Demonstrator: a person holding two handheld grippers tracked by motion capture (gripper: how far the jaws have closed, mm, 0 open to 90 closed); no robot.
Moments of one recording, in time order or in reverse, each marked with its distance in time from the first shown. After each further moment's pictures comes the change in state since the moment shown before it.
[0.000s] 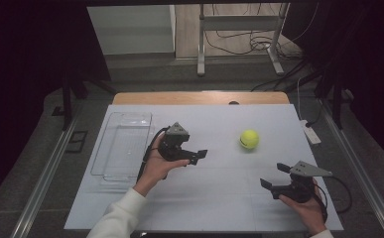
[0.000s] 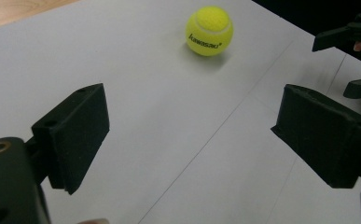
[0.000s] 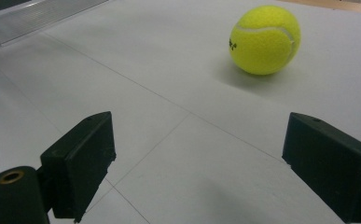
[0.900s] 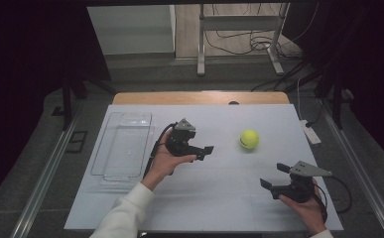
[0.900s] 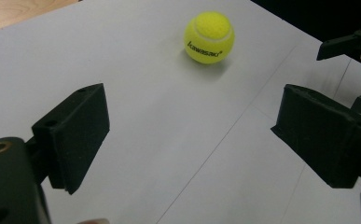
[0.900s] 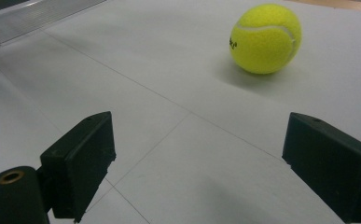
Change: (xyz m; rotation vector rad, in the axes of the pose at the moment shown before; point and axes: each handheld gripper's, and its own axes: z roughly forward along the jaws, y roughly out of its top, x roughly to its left) left arm -0.001 0.014 0.019 0.017 -0.004 0.004; right arm 0.000 0.000 0.001 0.002 0.002 0.001
